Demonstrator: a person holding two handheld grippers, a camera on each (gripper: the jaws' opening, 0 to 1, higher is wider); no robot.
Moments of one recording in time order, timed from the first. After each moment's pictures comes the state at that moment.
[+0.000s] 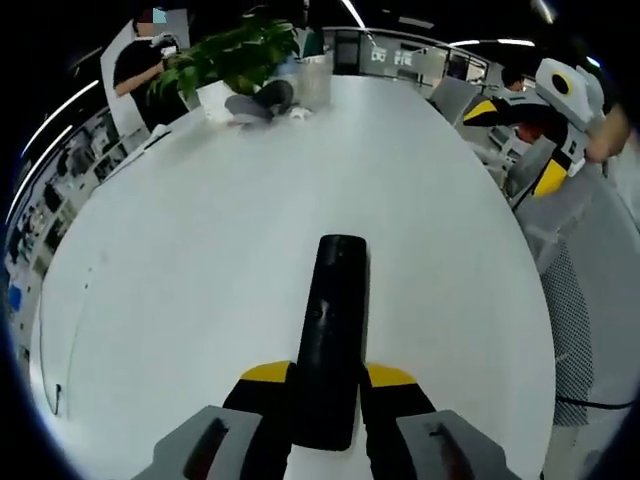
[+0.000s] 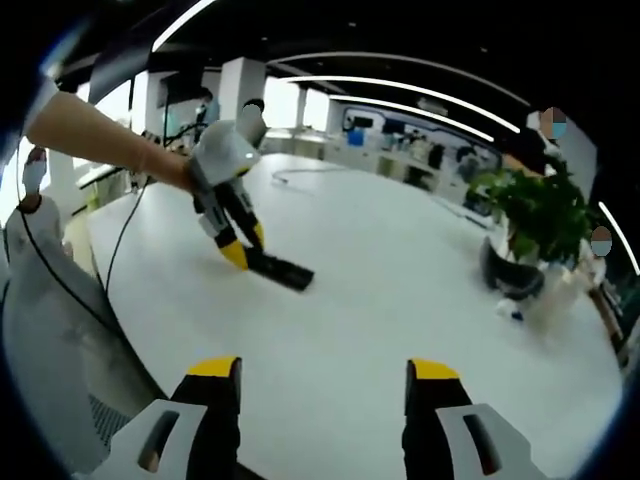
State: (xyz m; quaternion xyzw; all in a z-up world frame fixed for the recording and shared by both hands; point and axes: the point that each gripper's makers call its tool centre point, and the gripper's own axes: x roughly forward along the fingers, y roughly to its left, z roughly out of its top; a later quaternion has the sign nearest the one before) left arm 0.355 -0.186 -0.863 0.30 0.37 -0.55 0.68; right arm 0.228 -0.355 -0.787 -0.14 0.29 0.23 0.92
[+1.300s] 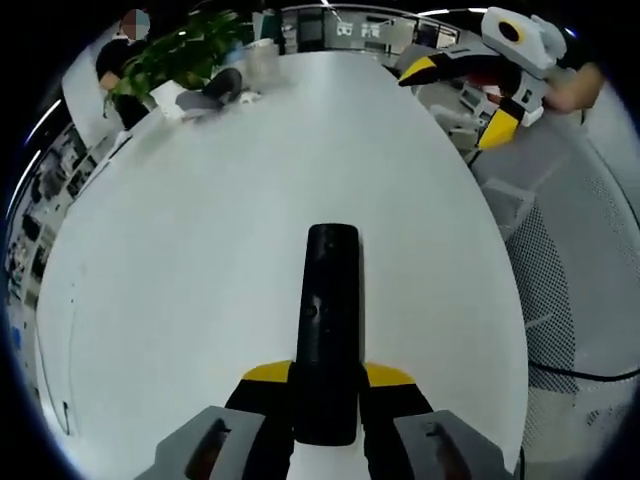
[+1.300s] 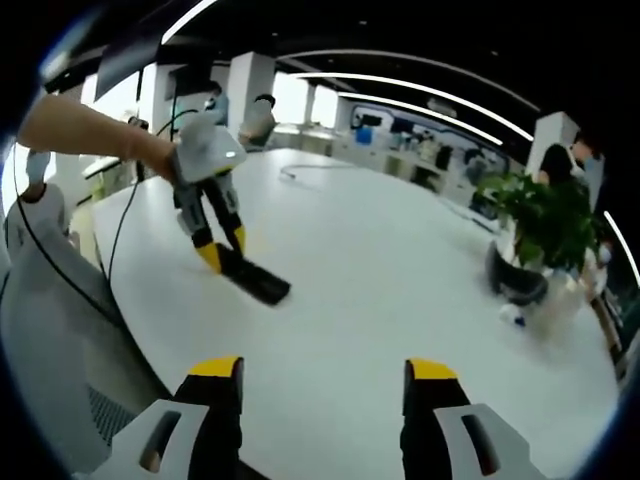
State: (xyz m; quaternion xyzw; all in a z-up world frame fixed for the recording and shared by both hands) left arm 0.300 -0.169 -0.864 0.36 0.38 -0.58 0.62; right arm 0.226 -0.351 -0.790 -0.16 0.29 0.24 0.91
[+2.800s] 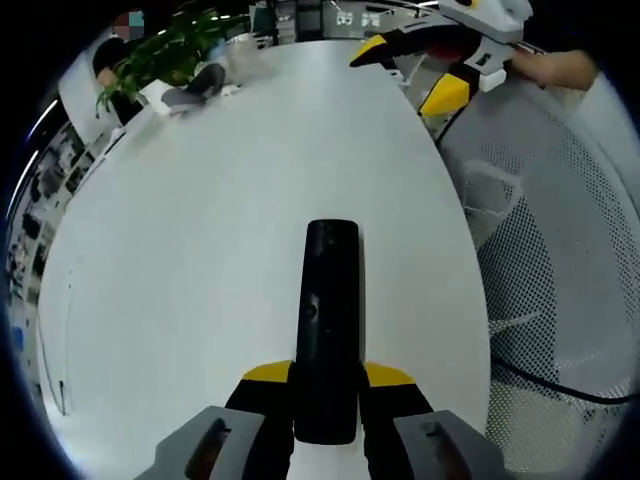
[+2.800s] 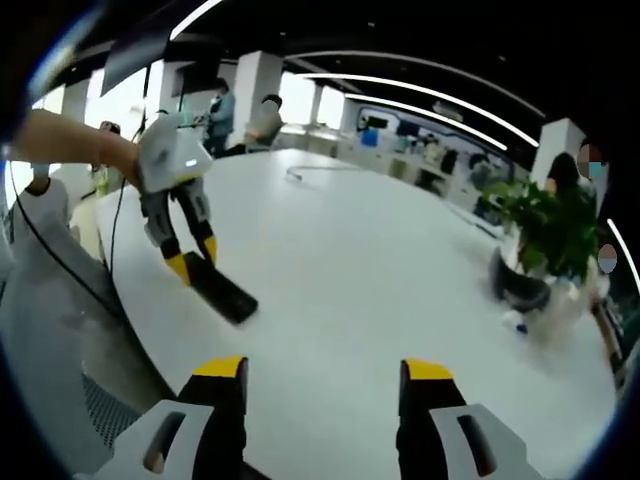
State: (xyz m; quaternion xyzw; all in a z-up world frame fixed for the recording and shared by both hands) left arm 0.253 -0.155 -0.866 0.38 0.40 -0.57 0.61; right arm 0.225 -0.346 -0.789 -0.17 0.29 0.26 0.91
